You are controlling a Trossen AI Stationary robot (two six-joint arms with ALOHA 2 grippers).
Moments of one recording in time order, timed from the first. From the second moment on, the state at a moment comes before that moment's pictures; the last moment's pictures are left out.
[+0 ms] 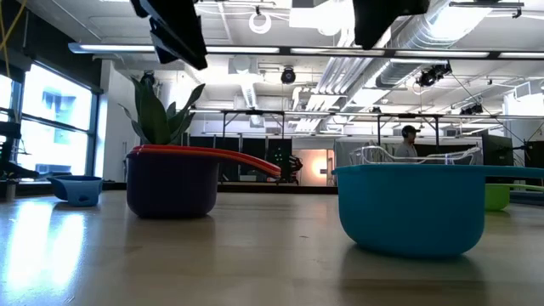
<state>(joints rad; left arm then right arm) -0.27 1.49 1.17 -0.66 -0.06 -0.49 0.23 1.73 1.74 -1.36 0.25 1.00</state>
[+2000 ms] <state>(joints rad) -0.44 1.45 1.23 -0.83 -0.17 -0.66 0.51 1.95 1.35 -0.68 0.05 1.26</state>
